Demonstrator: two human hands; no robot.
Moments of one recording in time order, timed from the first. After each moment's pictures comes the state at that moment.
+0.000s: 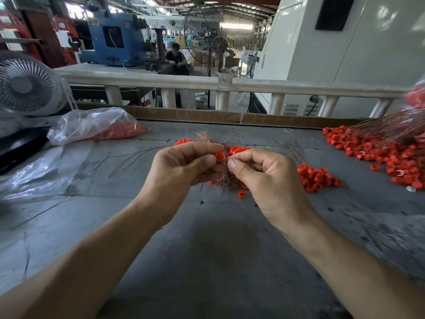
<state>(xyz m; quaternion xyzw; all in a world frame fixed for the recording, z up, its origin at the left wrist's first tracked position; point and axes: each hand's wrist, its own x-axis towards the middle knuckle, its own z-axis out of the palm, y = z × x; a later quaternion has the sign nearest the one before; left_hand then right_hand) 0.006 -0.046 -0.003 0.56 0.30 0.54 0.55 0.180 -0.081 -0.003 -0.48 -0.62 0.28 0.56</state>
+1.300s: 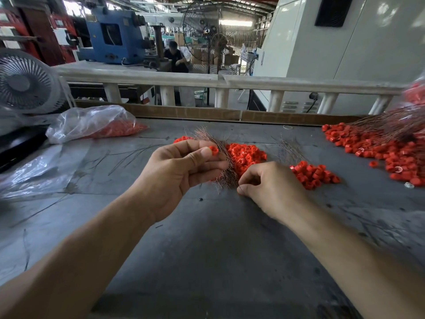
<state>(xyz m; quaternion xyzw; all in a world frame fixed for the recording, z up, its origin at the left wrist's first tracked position) 0.000 -0.048 0.004 0.47 0.27 0.51 0.67 0.205 -0.059 -0.023 -0.70 -0.66 0.11 0.27</state>
